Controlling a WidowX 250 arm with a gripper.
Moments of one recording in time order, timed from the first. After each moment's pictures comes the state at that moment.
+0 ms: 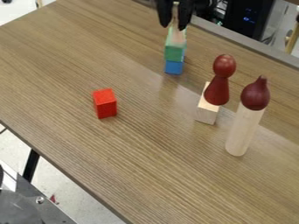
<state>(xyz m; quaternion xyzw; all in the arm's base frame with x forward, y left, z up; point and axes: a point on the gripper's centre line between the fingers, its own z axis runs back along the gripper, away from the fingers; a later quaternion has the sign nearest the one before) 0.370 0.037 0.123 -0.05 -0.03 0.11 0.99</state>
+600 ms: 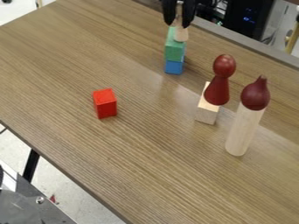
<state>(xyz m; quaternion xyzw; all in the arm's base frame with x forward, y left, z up) 0.392 0.046 0.114 -0.04 -0.03 0.12 0.99</state>
